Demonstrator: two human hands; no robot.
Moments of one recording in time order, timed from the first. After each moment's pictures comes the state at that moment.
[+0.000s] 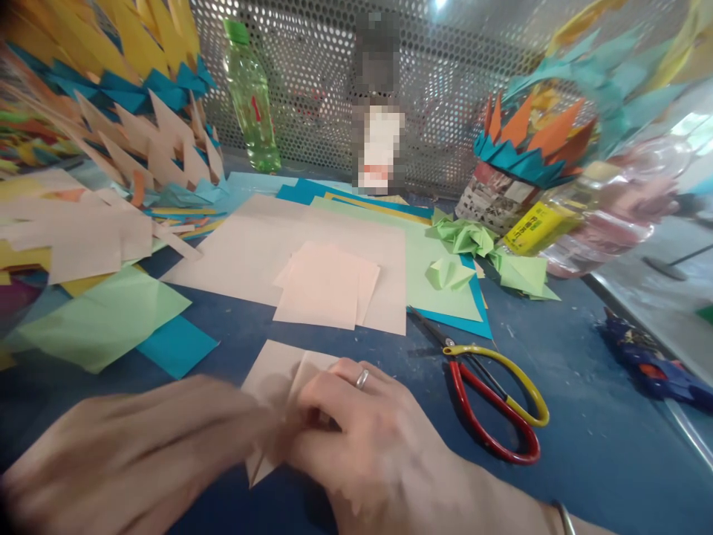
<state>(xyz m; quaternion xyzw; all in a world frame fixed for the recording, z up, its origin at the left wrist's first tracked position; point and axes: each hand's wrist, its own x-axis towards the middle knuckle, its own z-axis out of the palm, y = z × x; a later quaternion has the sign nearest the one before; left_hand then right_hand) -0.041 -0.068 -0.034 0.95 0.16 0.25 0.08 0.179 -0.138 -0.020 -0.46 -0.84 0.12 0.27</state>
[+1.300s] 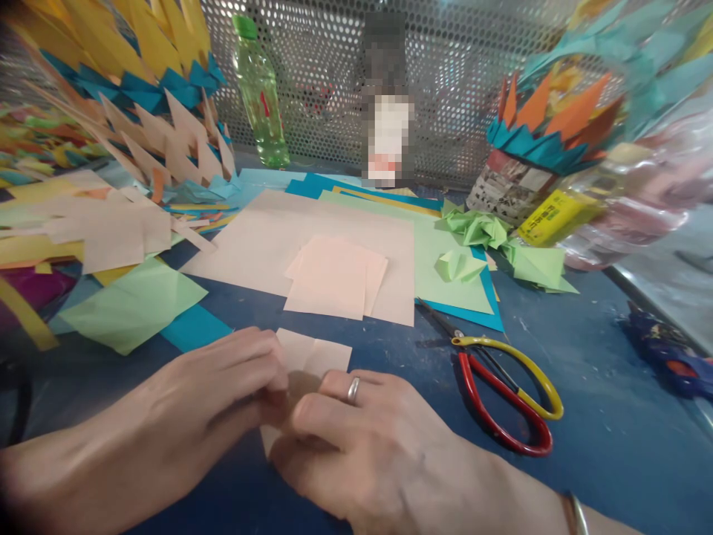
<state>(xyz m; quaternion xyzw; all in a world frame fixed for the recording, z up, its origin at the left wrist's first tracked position) -0.025 -0.058 -0.029 0.93 0.20 0.15 0.26 0.186 -0.138 -0.020 -0.36 -0.90 0.13 0.19</state>
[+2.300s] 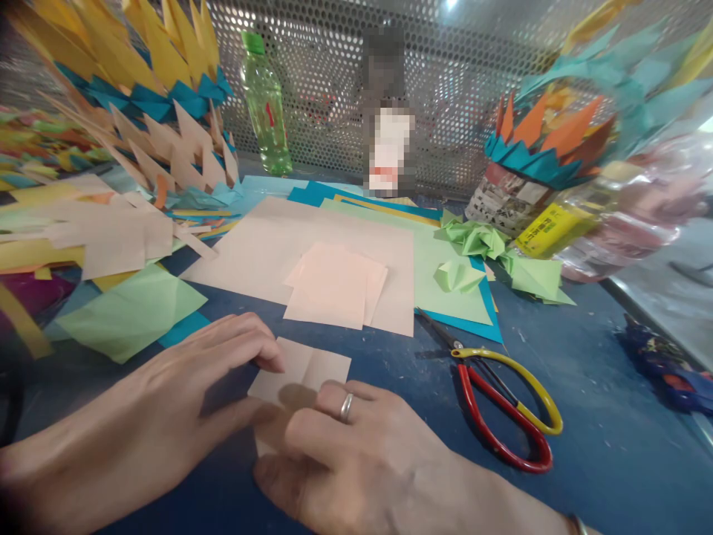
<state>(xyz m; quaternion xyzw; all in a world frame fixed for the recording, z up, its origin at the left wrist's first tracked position) -0.026 -0.053 -0.023 0.91 0.31 0.17 0.21 0.177 -0.132 -0.035 -0.37 -0.89 0.01 0.26</state>
